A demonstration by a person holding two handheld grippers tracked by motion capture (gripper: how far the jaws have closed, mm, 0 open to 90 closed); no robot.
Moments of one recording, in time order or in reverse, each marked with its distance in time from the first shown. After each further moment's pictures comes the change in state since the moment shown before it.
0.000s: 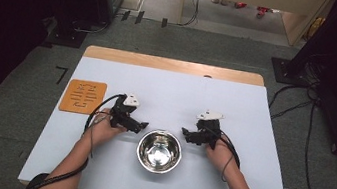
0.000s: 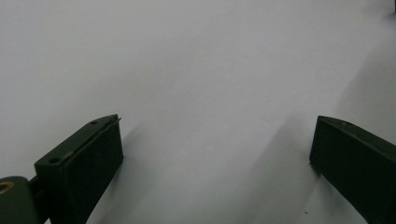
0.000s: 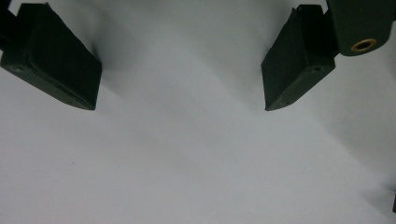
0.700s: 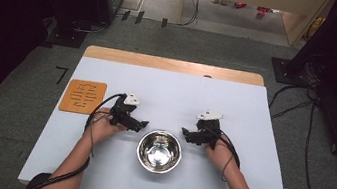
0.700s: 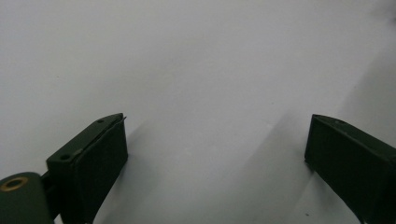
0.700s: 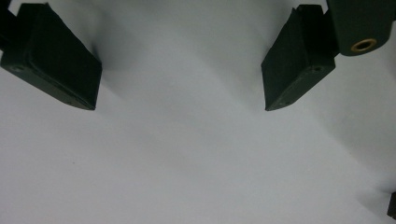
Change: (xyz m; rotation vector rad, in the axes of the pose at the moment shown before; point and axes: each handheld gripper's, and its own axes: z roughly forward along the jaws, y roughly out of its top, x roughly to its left) left arm 0.000 0.003 -0.002 0.012 0.021 -0.023; right arm 0.000 0.000 0.000 -0.001 0.000 -0.002
